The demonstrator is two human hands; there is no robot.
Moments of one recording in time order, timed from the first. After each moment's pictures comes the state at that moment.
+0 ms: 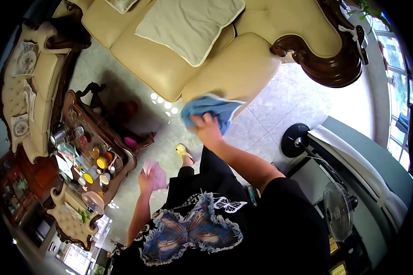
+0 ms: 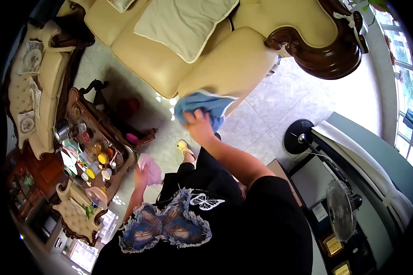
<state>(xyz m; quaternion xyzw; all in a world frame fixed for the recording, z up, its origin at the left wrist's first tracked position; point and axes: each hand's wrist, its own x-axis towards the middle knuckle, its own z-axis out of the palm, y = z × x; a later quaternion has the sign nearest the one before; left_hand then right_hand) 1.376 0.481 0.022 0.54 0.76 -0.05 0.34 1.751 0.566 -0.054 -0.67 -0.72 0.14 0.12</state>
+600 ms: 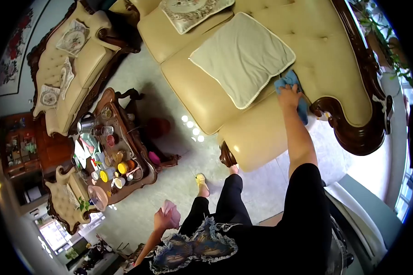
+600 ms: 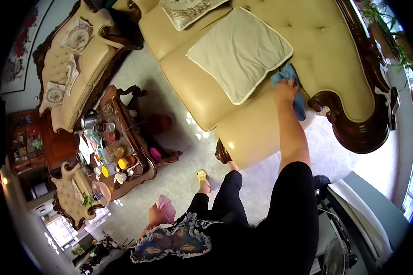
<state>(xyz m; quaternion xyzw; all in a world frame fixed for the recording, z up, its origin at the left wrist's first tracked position) 1.367 0.415 0.057 0.43 0.84 -0.09 0.31 1.976 0.840 -0.096 -0.78 -0.62 0.03 -0.12</state>
